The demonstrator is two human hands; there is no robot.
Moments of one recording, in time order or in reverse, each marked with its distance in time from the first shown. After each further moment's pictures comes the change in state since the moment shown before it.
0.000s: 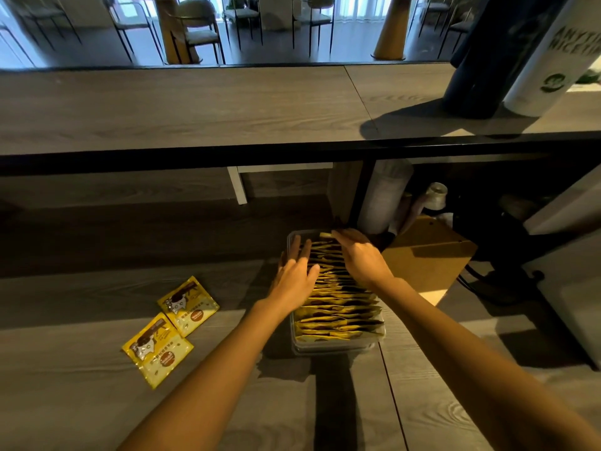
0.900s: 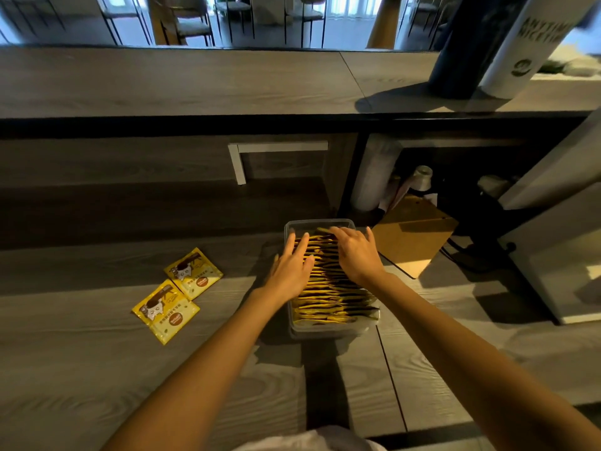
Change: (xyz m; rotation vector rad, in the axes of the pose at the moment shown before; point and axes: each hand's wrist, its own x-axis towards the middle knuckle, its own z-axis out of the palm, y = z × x) left_hand -0.055 -0.004 0.011 0.000 -0.023 0.019; right_hand -0.062 -0.033 0.001 -0.066 -0.019 0.079
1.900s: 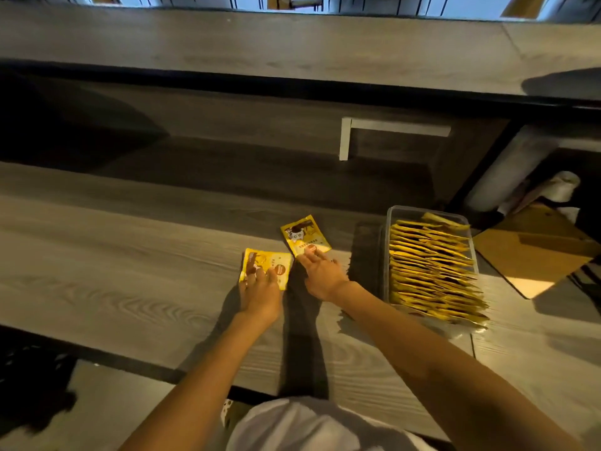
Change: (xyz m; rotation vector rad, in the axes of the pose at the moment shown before) left_hand -0.110 -0.166 -0.024 0.479 0.112 -0.540; right_hand -0.006 -0.175 0.117 -0.191 -0.571 -0.319
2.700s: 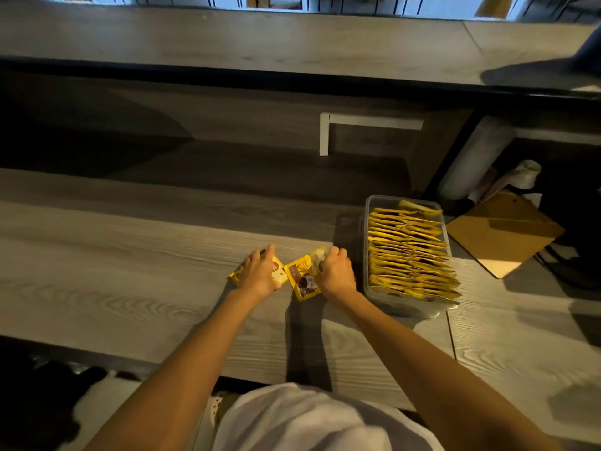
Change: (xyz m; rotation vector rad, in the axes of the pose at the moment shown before) left_hand 0.019 0.015 -0.006 -0.231 -0.013 0.100; right_hand -0.043 0.019 0.013 0.468 0.326 0.400
